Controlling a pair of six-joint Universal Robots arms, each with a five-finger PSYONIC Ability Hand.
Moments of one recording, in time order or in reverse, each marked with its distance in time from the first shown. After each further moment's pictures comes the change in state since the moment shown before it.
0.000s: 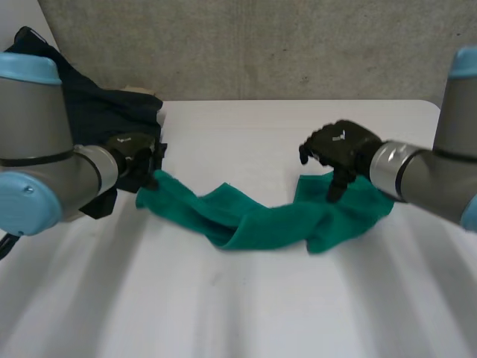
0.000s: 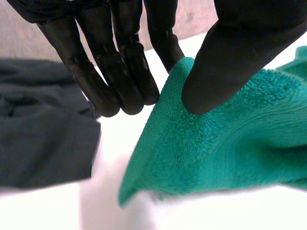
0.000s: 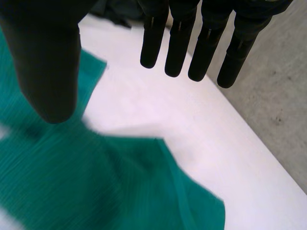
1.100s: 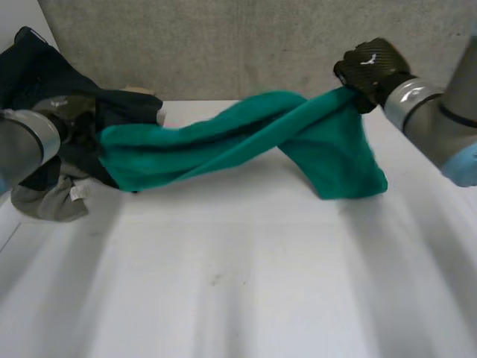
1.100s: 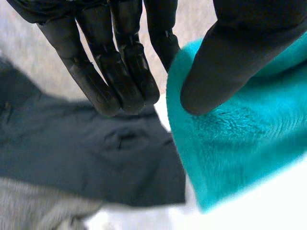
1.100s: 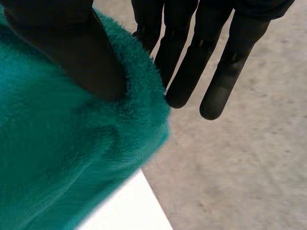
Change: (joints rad) left arm 0.131 0.150 -0.001 -0.010 -0.076 0.041; right arm -0.039 0.122 -0.316 -0.214 0.105 -0.041; left_hand 0.000 0.000 0.002 0.004 0.000; right_hand 0.568 0.628 0.645 0.654 0.678
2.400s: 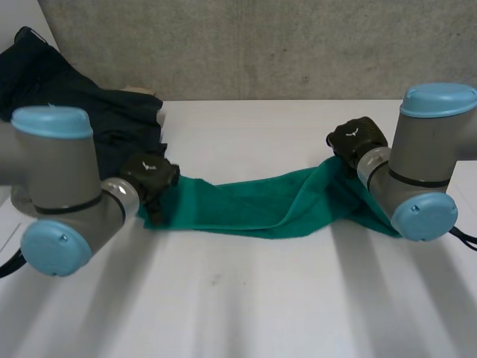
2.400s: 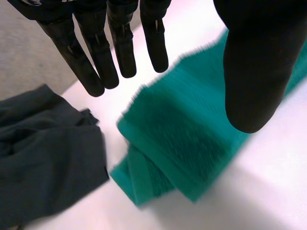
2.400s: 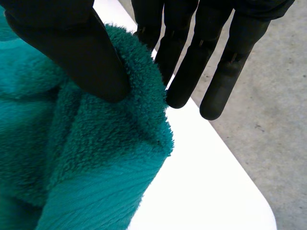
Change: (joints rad) left arm -0.197 -0.139 -0.208 0.242 0.046 0.349; right arm 0.088 0.062 0.232 -0.044 0.266 0.041; left_hand -0.669 -0.697 -0.688 -0.699 -0.668; right_hand 0.000 0.001 0.005 0.004 0.005
